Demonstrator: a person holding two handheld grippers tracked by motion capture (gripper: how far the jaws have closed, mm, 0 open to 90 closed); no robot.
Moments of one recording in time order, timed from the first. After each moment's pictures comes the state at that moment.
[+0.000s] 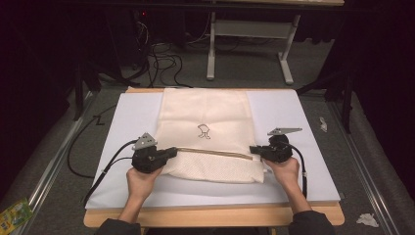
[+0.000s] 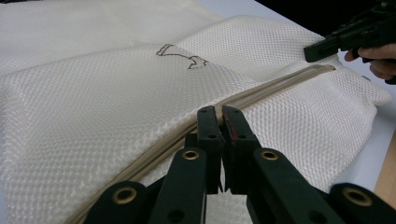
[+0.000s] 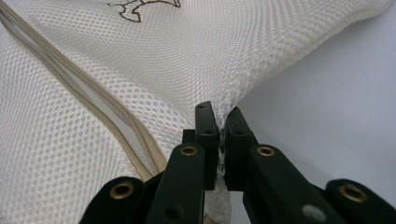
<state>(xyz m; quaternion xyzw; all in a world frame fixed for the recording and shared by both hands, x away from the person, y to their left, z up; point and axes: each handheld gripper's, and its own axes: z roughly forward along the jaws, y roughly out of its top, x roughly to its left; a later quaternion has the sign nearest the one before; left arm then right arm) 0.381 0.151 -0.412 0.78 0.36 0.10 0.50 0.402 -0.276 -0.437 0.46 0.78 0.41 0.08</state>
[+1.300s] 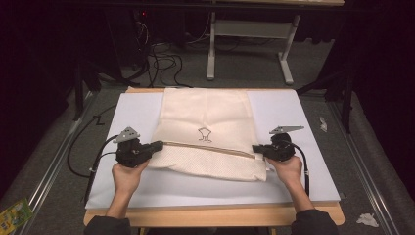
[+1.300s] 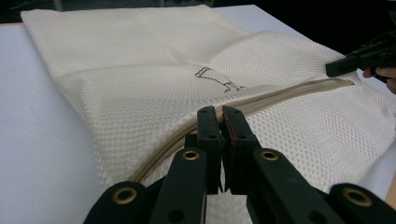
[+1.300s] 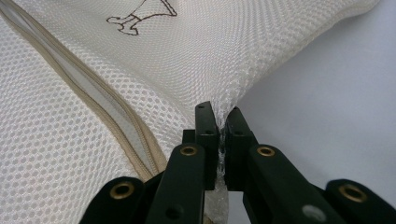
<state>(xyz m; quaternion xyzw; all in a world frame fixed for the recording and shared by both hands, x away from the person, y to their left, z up) 0.390 0.188 -0.399 0.76 0.40 0.10 0.50 0.403 -0.282 -0.432 0.46 0.79 0.40 0.08</state>
